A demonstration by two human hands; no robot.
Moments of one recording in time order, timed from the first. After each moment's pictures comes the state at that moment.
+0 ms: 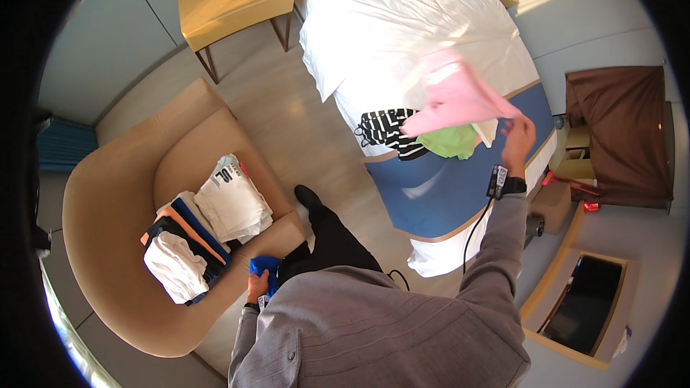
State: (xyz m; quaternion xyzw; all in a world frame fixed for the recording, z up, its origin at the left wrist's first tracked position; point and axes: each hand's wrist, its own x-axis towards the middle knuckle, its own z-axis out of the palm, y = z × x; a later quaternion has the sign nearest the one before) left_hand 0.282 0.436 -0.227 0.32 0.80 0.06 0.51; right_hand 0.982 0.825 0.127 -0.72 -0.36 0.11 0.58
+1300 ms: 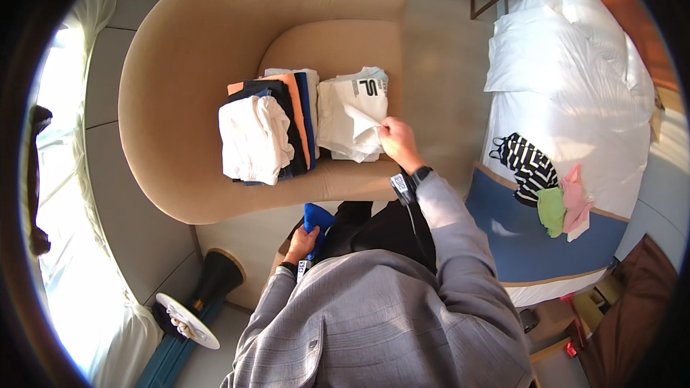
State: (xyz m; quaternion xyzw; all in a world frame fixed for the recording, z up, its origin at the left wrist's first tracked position) left_hand 0.294 0.316 -0.183 0.14 0.84 0.17 0.50; right_hand 0.411 0.741 -0.184 -0.46 -0.75 0.47 0.10
